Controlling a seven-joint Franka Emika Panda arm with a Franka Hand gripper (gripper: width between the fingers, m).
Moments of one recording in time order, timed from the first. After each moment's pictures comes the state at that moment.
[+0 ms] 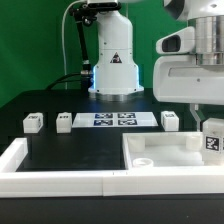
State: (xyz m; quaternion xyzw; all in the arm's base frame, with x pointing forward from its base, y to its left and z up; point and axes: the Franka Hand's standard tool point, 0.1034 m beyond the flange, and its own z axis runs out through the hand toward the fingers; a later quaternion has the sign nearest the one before) arm 0.617 0.125 0.073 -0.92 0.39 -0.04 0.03
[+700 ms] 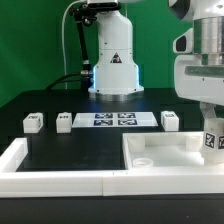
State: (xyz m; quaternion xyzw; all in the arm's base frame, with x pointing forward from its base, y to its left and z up) arm 0.616 0.130 0.073 -0.83 0.55 -0.04 0.04
